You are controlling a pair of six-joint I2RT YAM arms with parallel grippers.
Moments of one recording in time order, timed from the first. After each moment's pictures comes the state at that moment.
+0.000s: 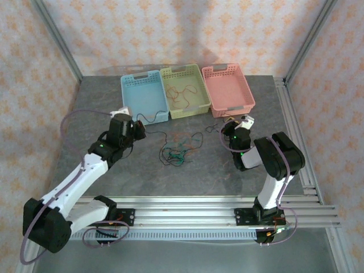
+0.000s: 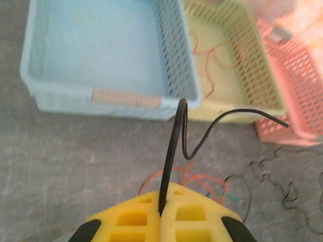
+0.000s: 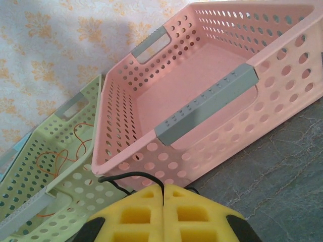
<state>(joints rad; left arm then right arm) -0.35 1.04 0.83 -0.36 -0.14 -0.67 0.30 1.80 0.45 1.19 0.23 0.64</state>
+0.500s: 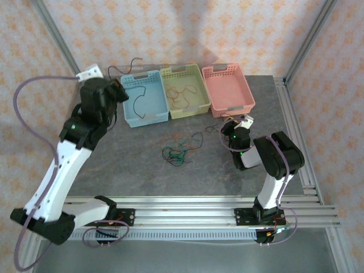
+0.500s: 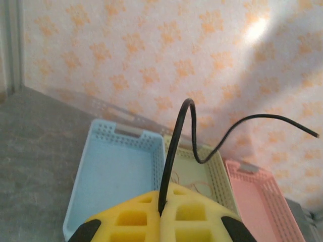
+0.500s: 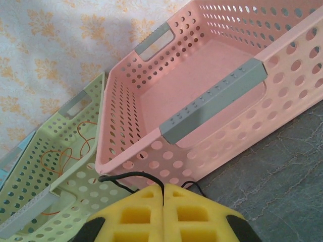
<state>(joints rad) -0.32 1.18 1.49 -0.60 -0.43 -0.57 0.30 1.81 0.46 1.19 0.21 0.66</state>
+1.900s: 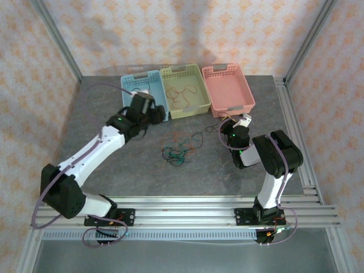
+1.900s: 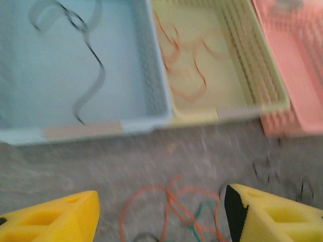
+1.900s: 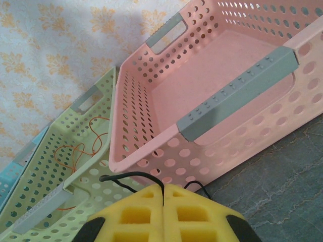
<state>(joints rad) -0.48 1.41 1.18 -0.53 -0.20 -0.59 0.30 1.83 0.49 1.18 0.16 0.68</state>
